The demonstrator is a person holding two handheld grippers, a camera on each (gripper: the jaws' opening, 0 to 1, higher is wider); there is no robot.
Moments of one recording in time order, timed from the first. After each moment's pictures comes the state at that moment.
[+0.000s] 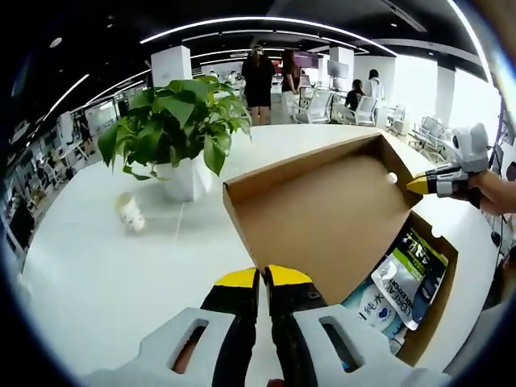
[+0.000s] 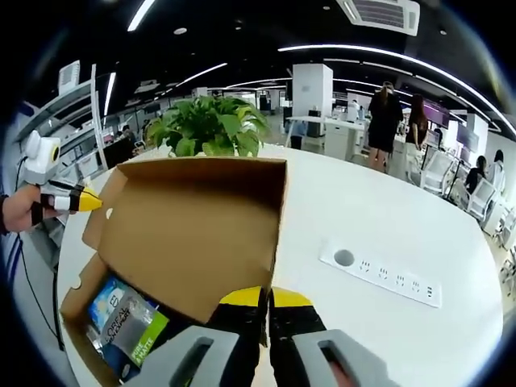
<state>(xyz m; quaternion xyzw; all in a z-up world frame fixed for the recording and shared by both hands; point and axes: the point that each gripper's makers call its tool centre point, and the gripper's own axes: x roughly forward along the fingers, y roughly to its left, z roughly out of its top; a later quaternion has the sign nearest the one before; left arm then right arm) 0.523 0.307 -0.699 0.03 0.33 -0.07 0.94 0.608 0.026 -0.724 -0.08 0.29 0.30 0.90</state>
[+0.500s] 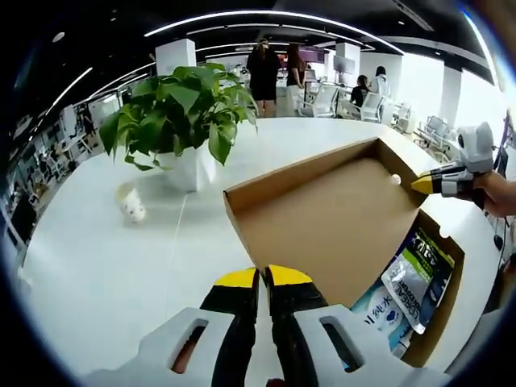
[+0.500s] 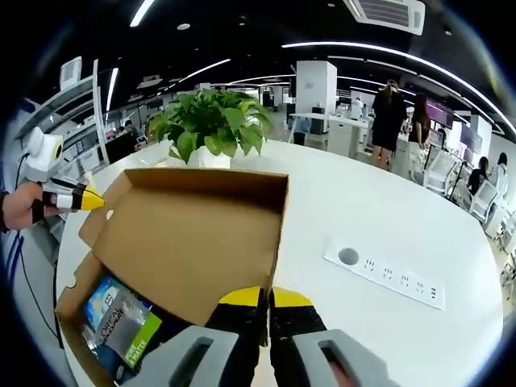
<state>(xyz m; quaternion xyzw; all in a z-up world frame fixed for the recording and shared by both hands) 0.525 0.310 -0.711 0.02 0.34 -0.05 0.94 0.611 0.031 -0.733 -0.09 0.30 0.31 0.90</state>
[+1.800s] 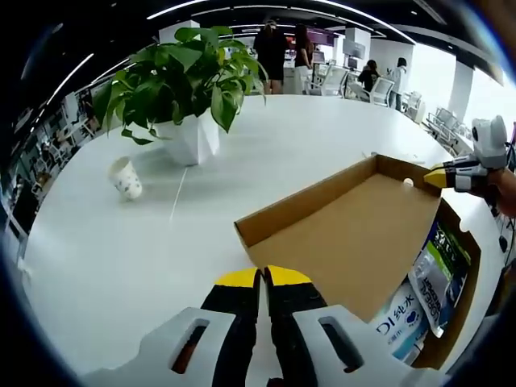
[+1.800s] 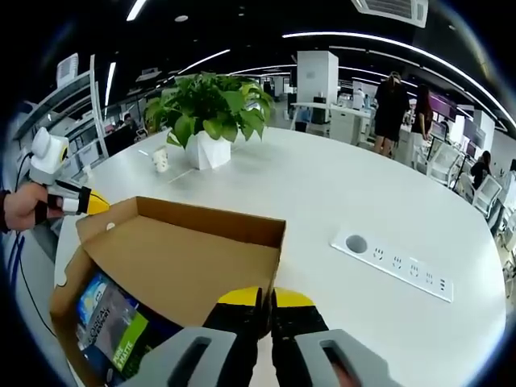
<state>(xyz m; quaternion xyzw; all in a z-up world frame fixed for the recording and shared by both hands) 0.527 0.316 -0.751 0.01 0.39 -0.04 0.92 0.610 0.036 -0.756 -0.10 0.33 0.31 0.89</state>
